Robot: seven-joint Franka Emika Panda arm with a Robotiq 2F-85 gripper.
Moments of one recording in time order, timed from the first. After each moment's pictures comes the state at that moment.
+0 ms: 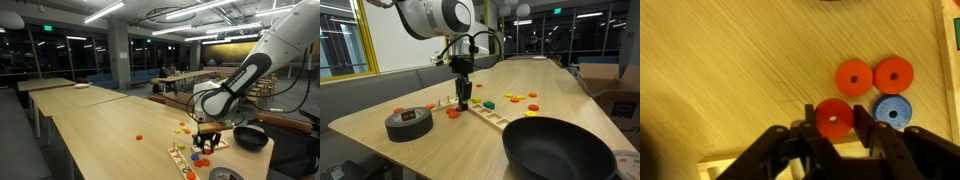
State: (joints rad) arm 0.03 0.00 -0.02 -2.51 -0.04 2.38 0.77
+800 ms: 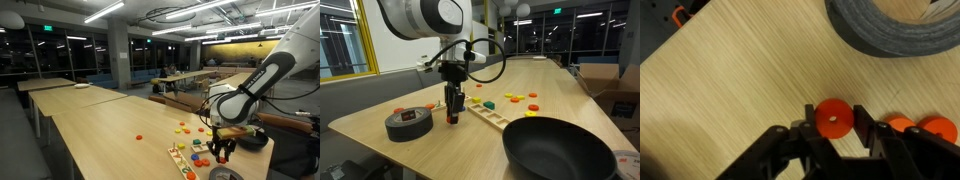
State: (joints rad) arm -0.01 -0.14 -0.02 -2.72 0.06 2.43 0.57
